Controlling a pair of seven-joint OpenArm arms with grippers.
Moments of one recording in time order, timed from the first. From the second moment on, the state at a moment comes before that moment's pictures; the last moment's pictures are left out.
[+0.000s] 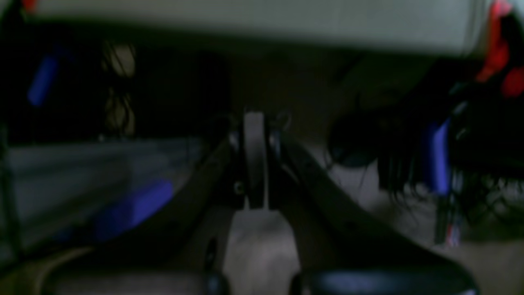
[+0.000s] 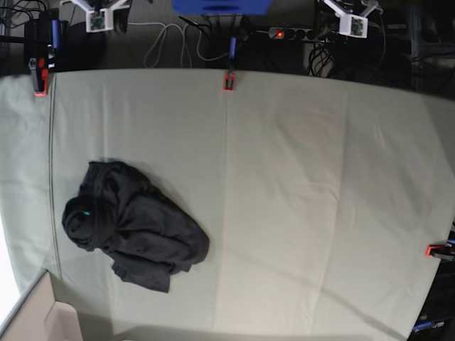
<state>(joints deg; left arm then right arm) 56.3 -18.7 7.3 105.8 -20.5 0.7 5.3 -61.9 3.0 2.5 111.4 -0.1 0.2 -9.7</state>
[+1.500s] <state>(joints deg) 46.0 -18.7 3.2 114.1 -20.8 0.6 5.2 -11.9 2.8 2.4 103.8 0.0 0.3 -32.1</state>
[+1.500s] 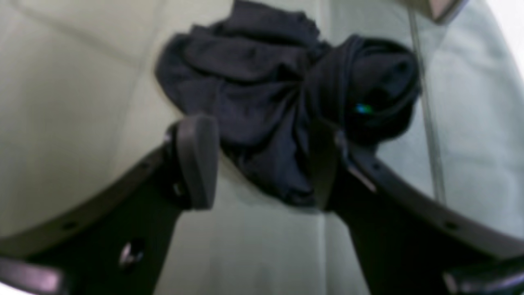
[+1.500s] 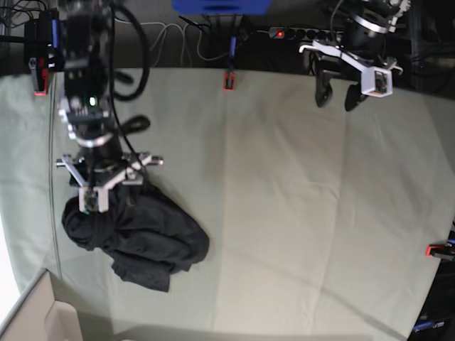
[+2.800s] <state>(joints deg) 37.7 -18.7 3.6 112.0 -21.0 0.5 5.3 -27.4 3.3 -25.8 114.8 -0.3 0.4 -26.5</state>
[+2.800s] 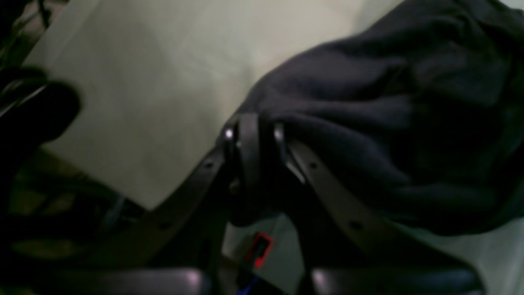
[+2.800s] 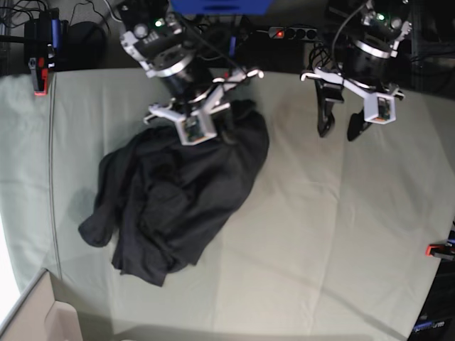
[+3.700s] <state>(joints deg) 25.7 -13.4 20.1 88.0 -20.6 0.5 5.2 -30.3 7.3 -21.3 114.1 -0.2 0.4 -26.4</state>
